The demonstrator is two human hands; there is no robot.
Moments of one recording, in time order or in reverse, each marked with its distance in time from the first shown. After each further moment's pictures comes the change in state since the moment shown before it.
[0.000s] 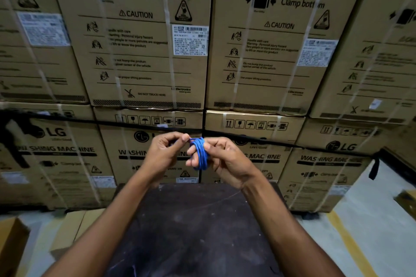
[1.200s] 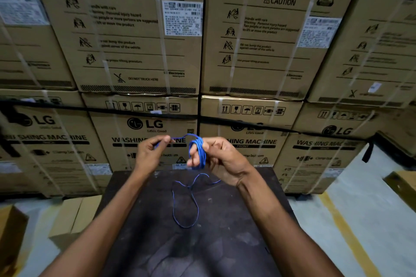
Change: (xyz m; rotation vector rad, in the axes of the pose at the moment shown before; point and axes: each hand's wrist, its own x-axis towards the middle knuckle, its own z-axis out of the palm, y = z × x) left_hand 0.014 -0.087 -0.023 0.239 0.174 0.011; right_hand -0.010 0.043 -0.025 0.148 -0.017 0.051
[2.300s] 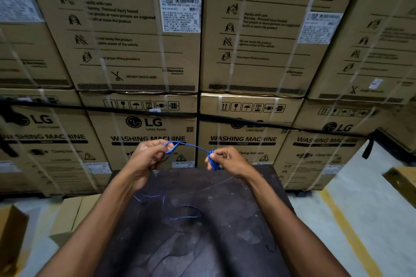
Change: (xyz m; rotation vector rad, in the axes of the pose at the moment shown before) left_hand -0.007 0.011 -0.020 -0.295 -0.224 -0.425; right_hand -0.009 0.038 -0.076 -0.732 0.450 0.326
